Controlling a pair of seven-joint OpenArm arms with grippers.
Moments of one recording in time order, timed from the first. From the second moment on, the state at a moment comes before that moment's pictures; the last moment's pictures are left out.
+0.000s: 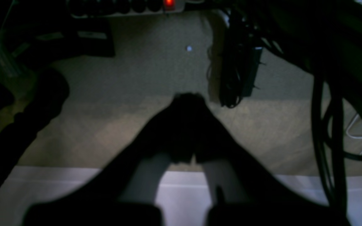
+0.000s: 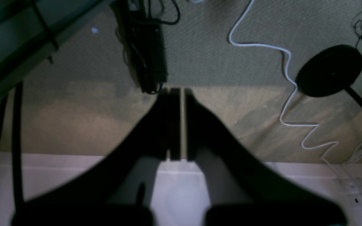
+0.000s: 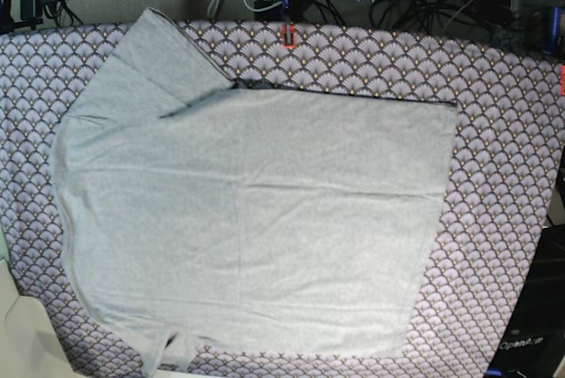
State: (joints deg) left arm 1.4 -1.1 4.5 1.5 -1.5 0.1 -0.8; right arm -2.9 -0.1 2.4 1.4 -0.4 1.1 -2.5
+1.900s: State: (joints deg) left arm 28.4 -8.4 4.3 1.7 -8.6 -12.2 -74.8; right arm -35.4 6.0 2.0 4.0 -0.5 1.0 74.8
